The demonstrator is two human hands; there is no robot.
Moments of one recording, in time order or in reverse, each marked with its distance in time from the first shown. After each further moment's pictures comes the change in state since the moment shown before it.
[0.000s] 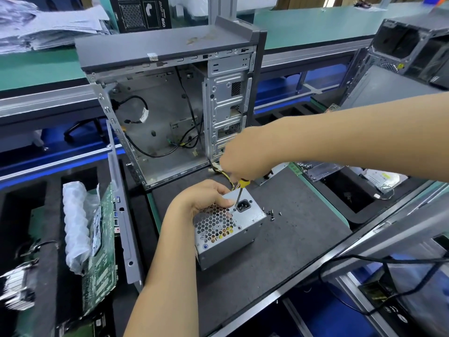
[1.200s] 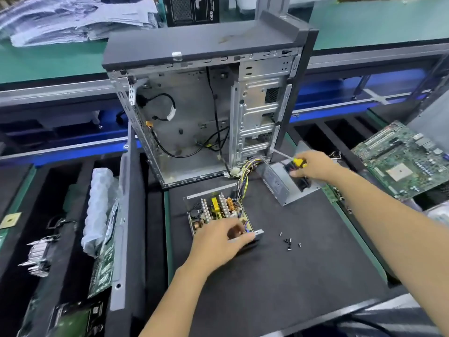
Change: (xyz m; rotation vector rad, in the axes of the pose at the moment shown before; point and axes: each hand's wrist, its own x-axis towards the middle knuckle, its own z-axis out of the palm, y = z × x) left_hand 0.011 -0.047 0.067 0.457 0.639 0.109; right_hand 0.129 0.115 0.205 1.208 0.353 0.403
